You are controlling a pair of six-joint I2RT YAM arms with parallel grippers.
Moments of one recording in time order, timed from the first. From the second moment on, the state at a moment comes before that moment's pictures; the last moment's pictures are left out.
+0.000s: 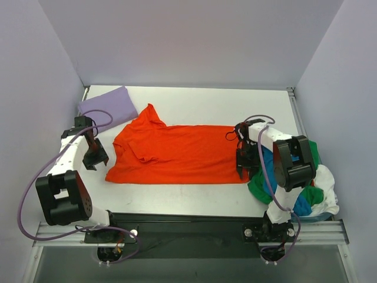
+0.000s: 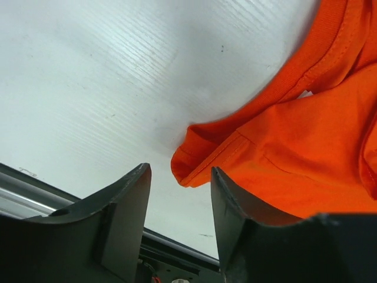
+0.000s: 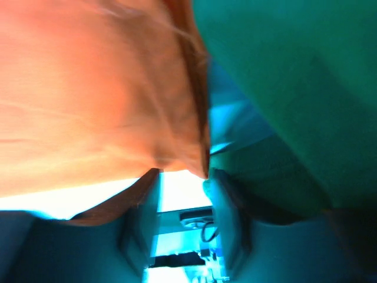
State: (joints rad) left arm 0.21 1.46 1.04 -0.90 -0.15 -0.36; right arm 0.26 1.84 1.14 -1.09 0.06 0.35
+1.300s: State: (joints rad) left arm -0.02 1.42 0.70 -0.45 0.25 -0.76; right arm 0.33 1.84 1.09 -0.90 -0.28 0.36
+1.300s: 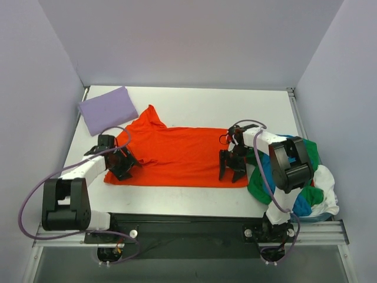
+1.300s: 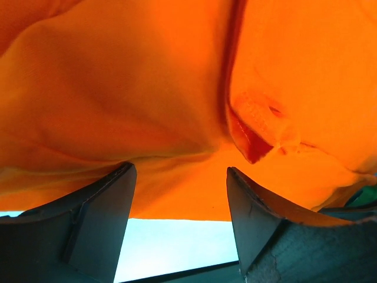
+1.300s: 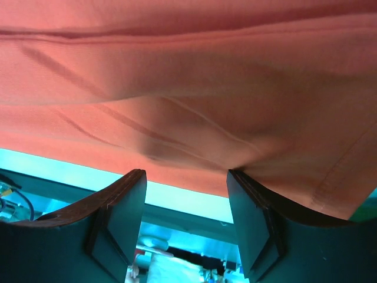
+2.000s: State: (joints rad) left arm 0.10 1.03 0.50 -0.66 0.14 -0.85; right arm 0.49 1.68 0.83 -0.90 -0.34 0.48
